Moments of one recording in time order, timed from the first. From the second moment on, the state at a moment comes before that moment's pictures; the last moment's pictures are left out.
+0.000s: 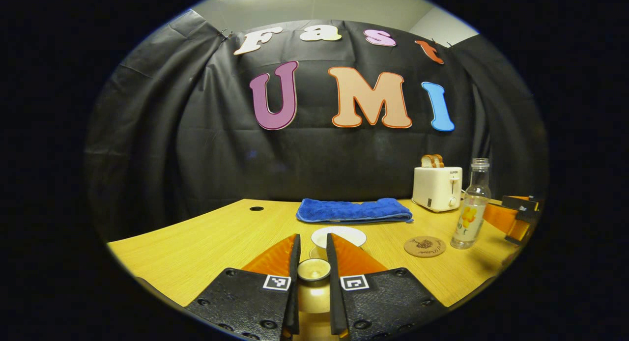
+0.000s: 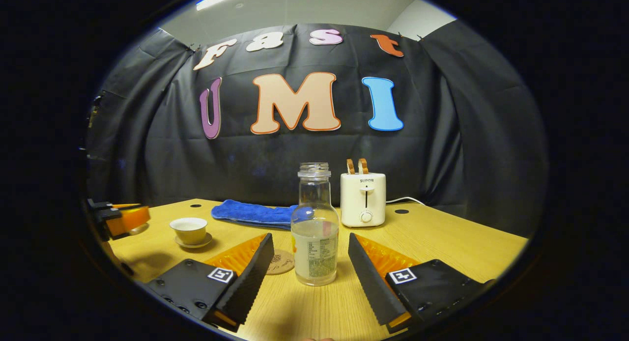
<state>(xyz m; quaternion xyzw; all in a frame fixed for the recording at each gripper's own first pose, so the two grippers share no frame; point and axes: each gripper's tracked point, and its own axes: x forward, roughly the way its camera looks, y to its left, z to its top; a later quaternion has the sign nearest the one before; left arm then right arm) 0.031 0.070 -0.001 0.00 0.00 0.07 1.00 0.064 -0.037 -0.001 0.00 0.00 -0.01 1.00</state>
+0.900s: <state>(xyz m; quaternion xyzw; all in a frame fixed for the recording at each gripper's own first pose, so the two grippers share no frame) -0.001 0.071 -0.003 0.00 0.00 0.04 1.00 0.140 -0.038 -0.006 0.00 0.00 -0.04 1.00</state>
